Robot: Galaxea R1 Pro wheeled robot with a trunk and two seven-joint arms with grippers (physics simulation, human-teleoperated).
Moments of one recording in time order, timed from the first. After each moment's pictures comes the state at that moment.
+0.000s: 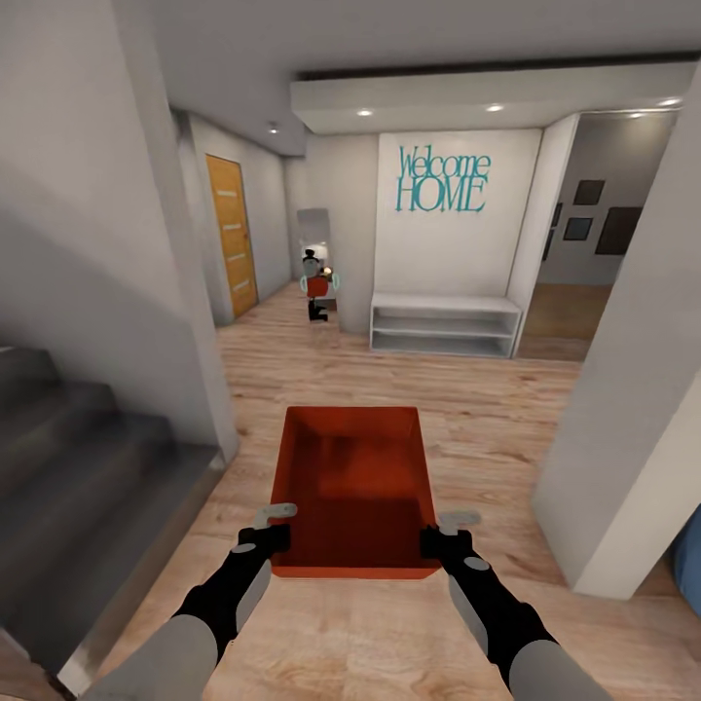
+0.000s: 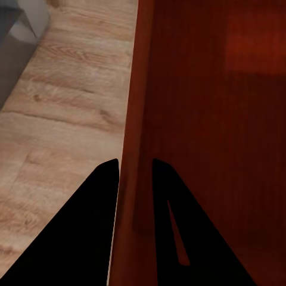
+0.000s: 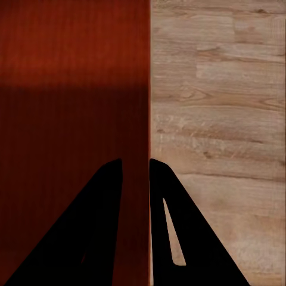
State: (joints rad) left arm -0.65 -0.13 -0.03 -0.47 0.07 0.12 0.19; right arm -0.57 0.06 0.10 -0.56 -0.08 0.06 -0.08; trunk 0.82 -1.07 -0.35
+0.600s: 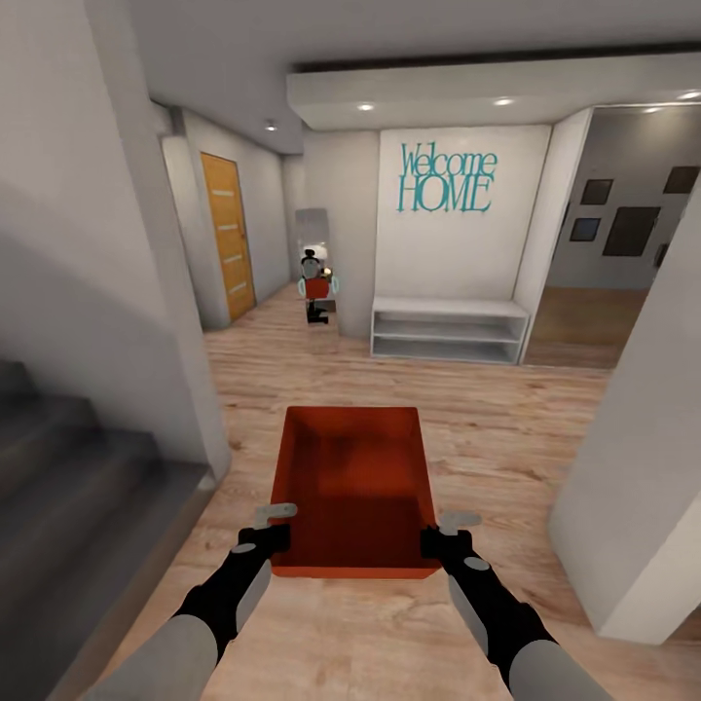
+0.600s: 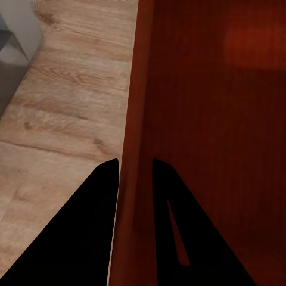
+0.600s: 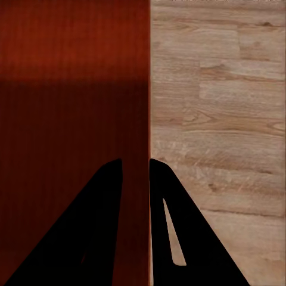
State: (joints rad) left arm -0.65 -0.13 -0.03 -0.47 0.06 0.12 0.18; right arm -0.57 0.06 0.10 -0.56 -0.08 0.06 -0.08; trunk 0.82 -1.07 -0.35
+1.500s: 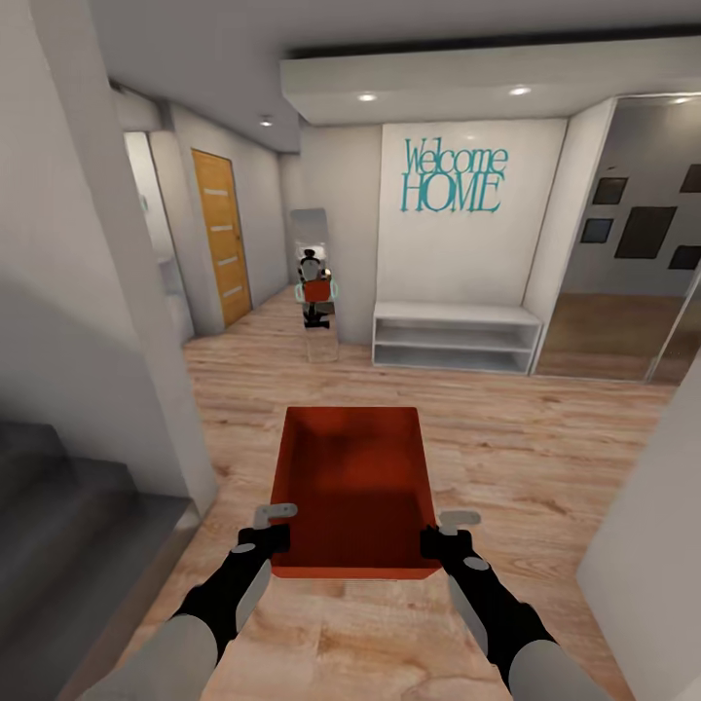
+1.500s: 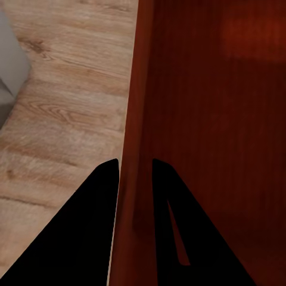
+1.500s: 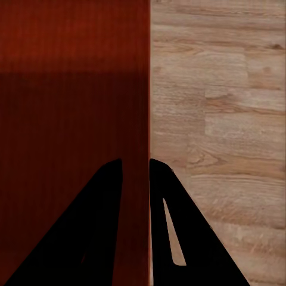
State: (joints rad) left arm -0.65 -0.13 -0.03 -0.46 0.06 0.12 0.18; right arm -0.57 0.06 0.10 -0.56 -0.08 0.06 -0.08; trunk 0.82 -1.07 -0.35
